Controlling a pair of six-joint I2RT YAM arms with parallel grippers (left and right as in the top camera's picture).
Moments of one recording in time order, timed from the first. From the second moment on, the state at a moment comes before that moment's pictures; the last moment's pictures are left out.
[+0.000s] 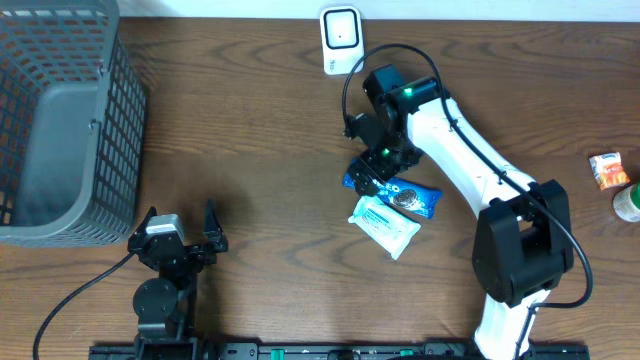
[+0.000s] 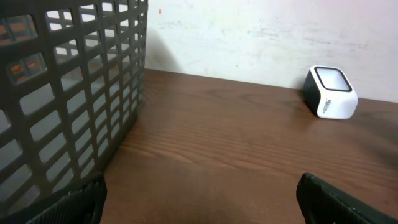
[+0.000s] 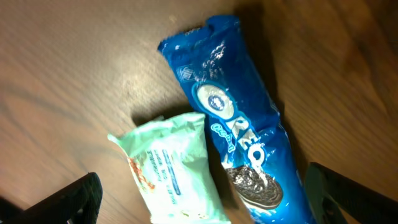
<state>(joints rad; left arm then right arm) 0.00 0.03 0.02 -0.12 -0.08 -0.11 0.42 1.99 1.62 -1.19 -0.17 -0.31</state>
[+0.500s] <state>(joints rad) 0.00 0.03 0.02 -0.12 -0.08 -0.12 0.23 2.22 1.62 -1.24 -0.37 -0.48</state>
